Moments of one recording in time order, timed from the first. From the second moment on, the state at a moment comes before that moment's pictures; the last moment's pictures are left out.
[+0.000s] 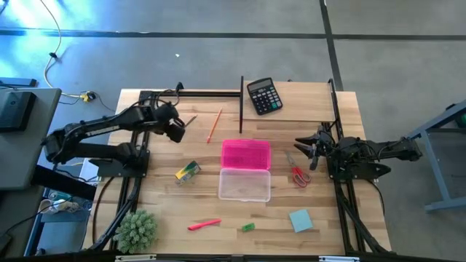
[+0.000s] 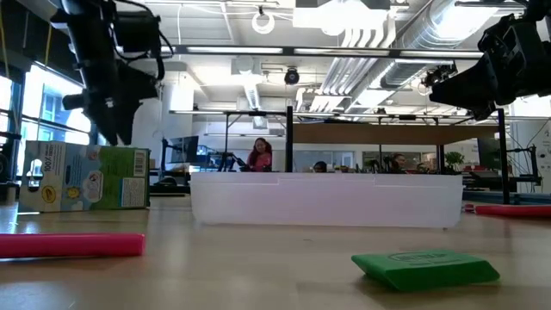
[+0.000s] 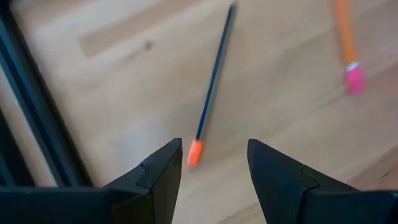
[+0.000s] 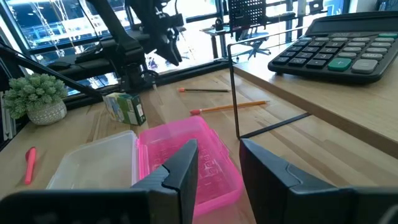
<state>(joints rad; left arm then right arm) 0.63 1.04 0.70 -0.94 -0.23 -0.55 0.13 0.02 0.08 -0.18 0.42 0.21</state>
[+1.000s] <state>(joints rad) 0.64 1.43 0.70 -0.91 -0.19 -0.55 0.13 0.02 0.08 -0.18 0.42 0.21</state>
